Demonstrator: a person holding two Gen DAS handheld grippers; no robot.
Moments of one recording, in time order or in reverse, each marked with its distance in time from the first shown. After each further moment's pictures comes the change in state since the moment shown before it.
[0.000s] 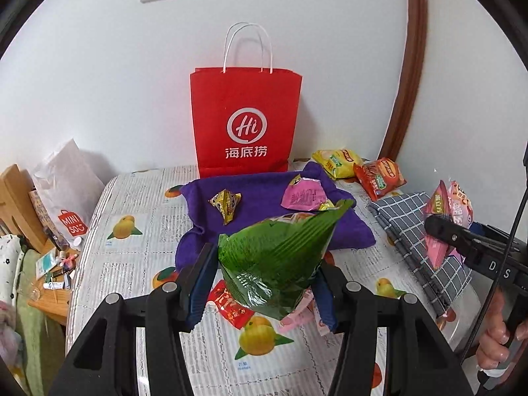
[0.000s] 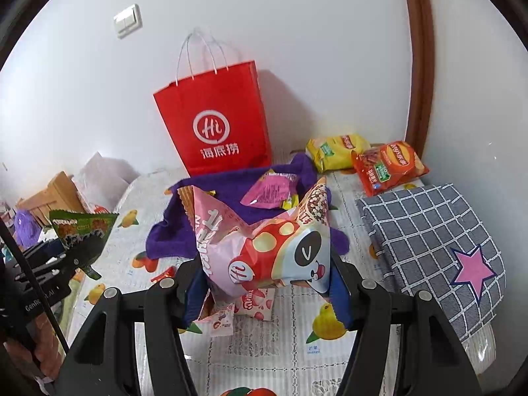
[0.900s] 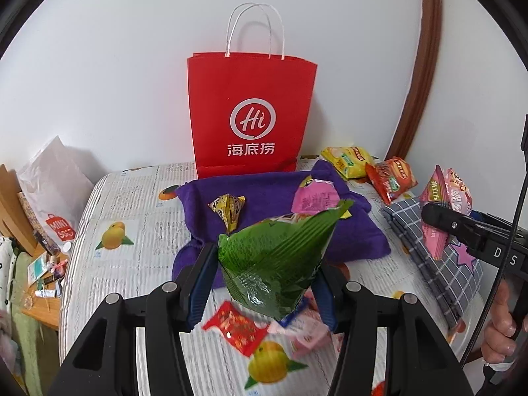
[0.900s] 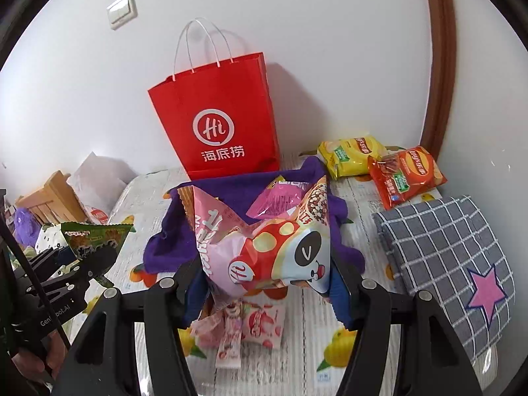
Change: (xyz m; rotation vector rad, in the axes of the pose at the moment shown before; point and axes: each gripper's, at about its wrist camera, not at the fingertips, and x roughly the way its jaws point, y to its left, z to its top) left arm 0.062 0.019 0.025 -0.010 0.040 -0.010; right arm 0.069 0.012 0.043 -0.020 0.059 0.002
